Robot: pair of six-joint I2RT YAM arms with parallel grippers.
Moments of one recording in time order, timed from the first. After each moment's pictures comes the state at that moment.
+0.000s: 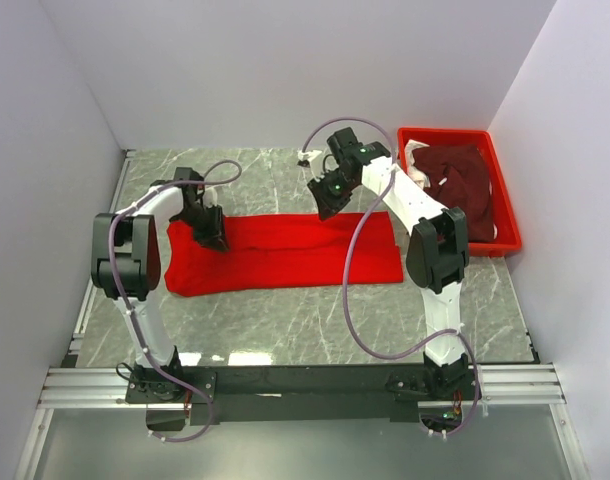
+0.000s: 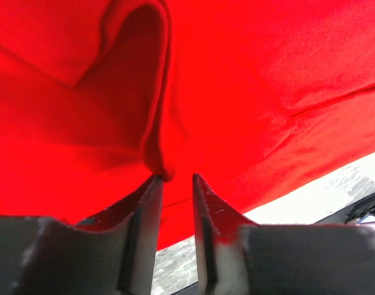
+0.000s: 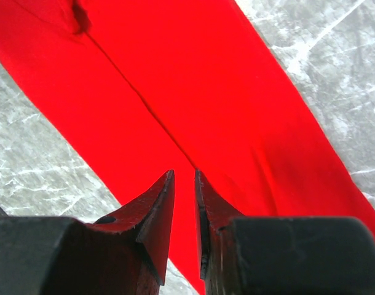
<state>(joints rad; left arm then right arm) -0.04 1.93 1.36 -0.78 0.42 -0.14 0.45 2.12 1.98 -1.01 -0.40 -0.36</state>
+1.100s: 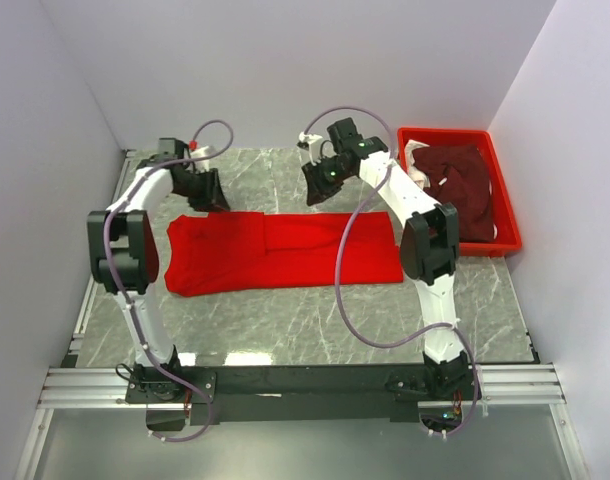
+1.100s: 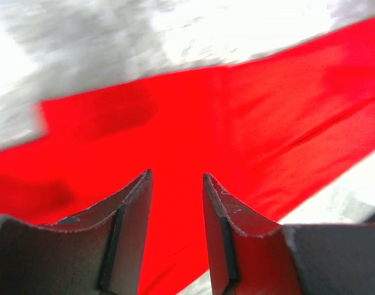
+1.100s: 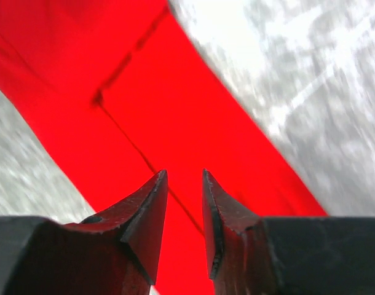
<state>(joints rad) -0.02 2.02 1.62 -0.68 0.58 -0.08 0.42 2.22 2.11 -0.92 -0.50 -0.26</state>
